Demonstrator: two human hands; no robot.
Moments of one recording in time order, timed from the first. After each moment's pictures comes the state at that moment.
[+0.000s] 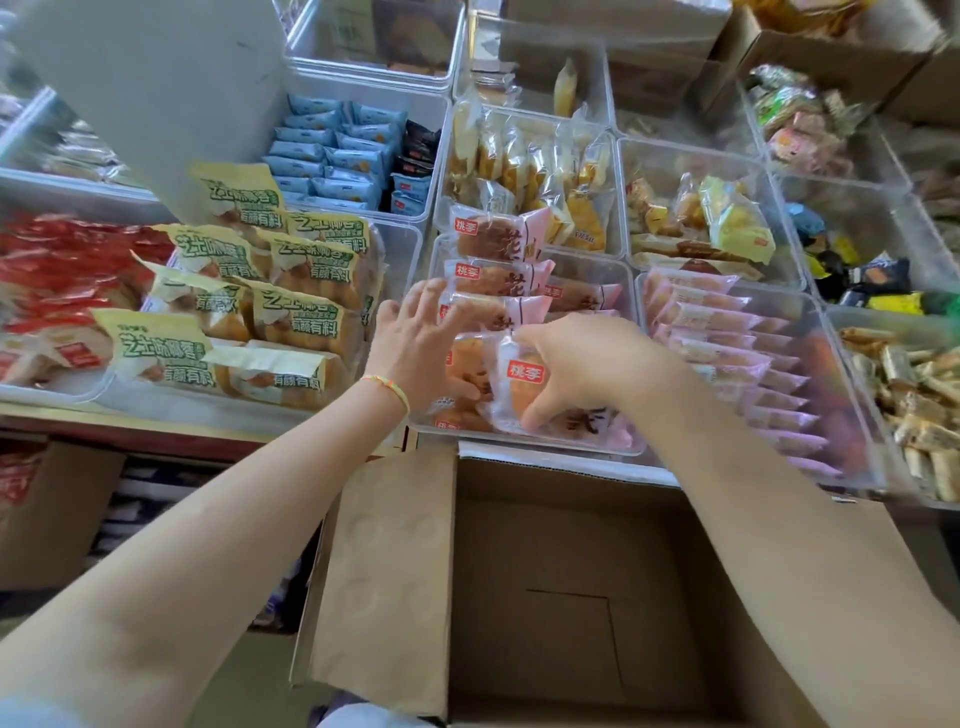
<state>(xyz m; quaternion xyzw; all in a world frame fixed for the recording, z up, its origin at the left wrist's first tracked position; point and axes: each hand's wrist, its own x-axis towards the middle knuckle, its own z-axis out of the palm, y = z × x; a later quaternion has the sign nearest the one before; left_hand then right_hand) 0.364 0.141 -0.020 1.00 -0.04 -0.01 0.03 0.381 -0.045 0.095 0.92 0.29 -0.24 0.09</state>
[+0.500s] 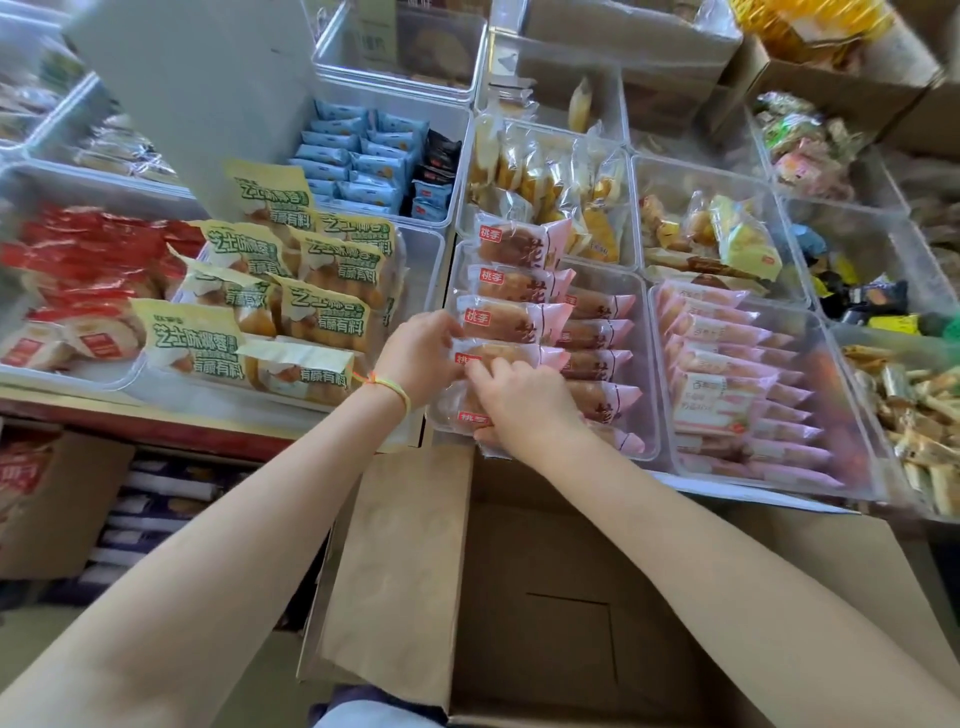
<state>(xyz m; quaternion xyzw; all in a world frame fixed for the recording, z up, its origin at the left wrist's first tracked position) 0.344 0.164 -0.016 0.93 0.06 0.00 0.36 0.335 0.004 0.020 0.92 0.36 -0.07 0.12</state>
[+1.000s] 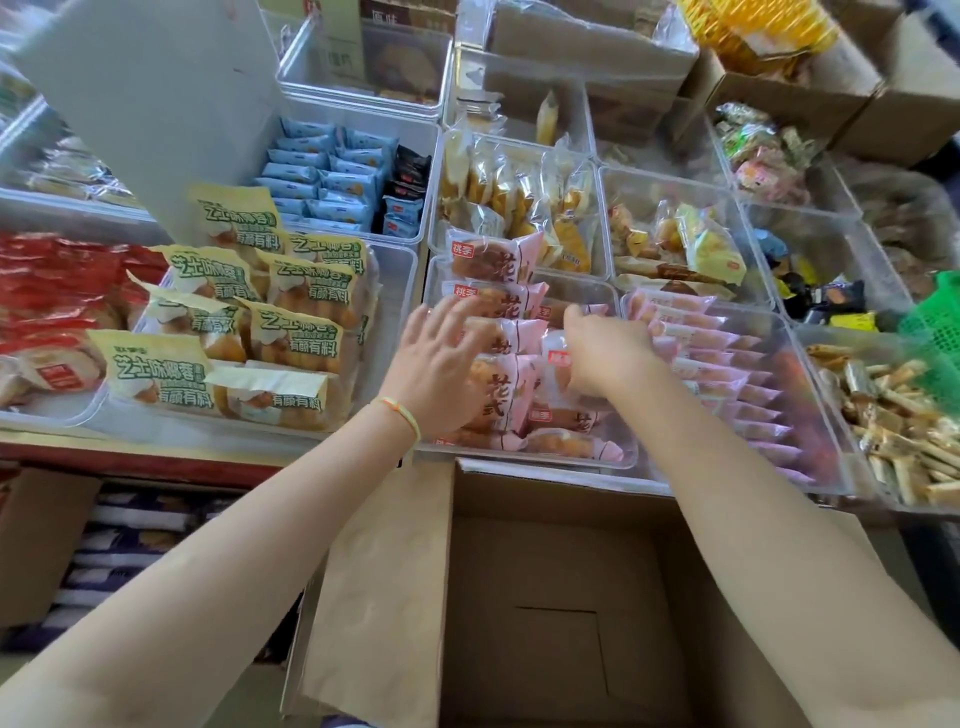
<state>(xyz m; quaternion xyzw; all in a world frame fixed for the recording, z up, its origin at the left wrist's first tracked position) 0.356 0.134 -0.014 0.98 -0.12 0.07 0.13 0.411 -0.050 0.068 0.96 0.12 -0.19 0.18</state>
